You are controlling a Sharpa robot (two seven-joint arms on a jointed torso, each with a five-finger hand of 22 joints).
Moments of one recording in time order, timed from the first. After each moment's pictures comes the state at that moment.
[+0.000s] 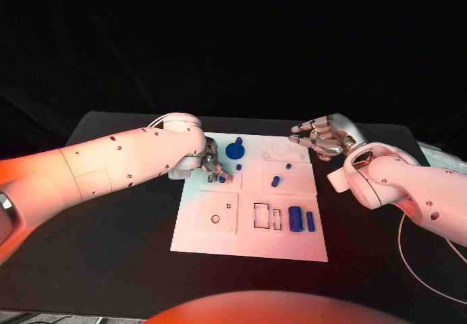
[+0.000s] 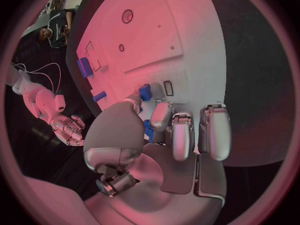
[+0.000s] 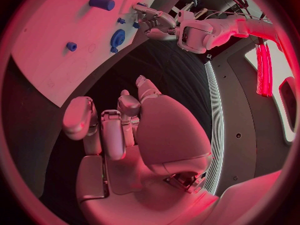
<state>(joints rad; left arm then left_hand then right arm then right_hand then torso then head) 1.29 -0.51 -0.06 1.25 -1.17 0.34 -0.68 1.05 -0.07 0.17 0.27 0.05 1.06 -0.01 0.62 0.72 1.41 -0.07 1.20 1.15 1.47 -0.11 1.57 1.31 0.05 1.47 0.01 1.46 1.31 0.98 -0.92 0.20 1.60 -0.89 -0.54 -0.03 1.40 -0.04 0.02 0.20 0.29 1.02 0.14 0.08 0.07 1.30 0.05 1.02 1.12 1.47 -0.02 1.46 1.31 0.09 1.30 0.08 1.31 1.03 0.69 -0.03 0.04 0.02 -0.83</state>
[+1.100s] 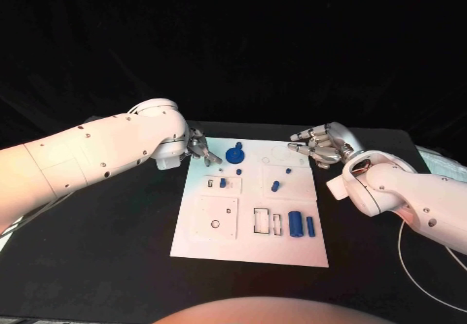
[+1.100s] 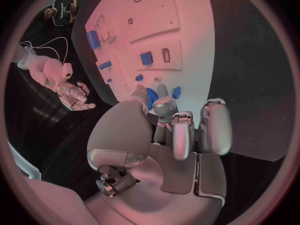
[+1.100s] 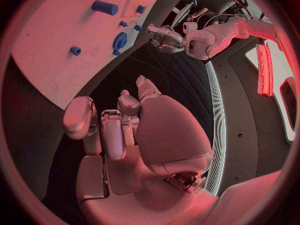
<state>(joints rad) 1.32 -0.59 0.01 1.28 -1.09 0.23 -0.68 1.14 -0.02 0.01 0.25 0.05 0.95 0.03 0.54 0.70 1.31 -0.04 1.05 1.00 1.47 -0.10 1.57 1.31 0.04 1.46 0.01 1.39 1.31 0.97 -0.92 0.20 1.59 -0.89 -0.53 -0.03 1.40 -0.04 0.01 0.20 0.29 1.02 0.14 0.08 0.07 1.29 0.05 1.02 1.11 1.47 -0.02 1.46 1.31 0.09 1.29 0.08 1.31 1.02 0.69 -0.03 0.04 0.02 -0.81</state>
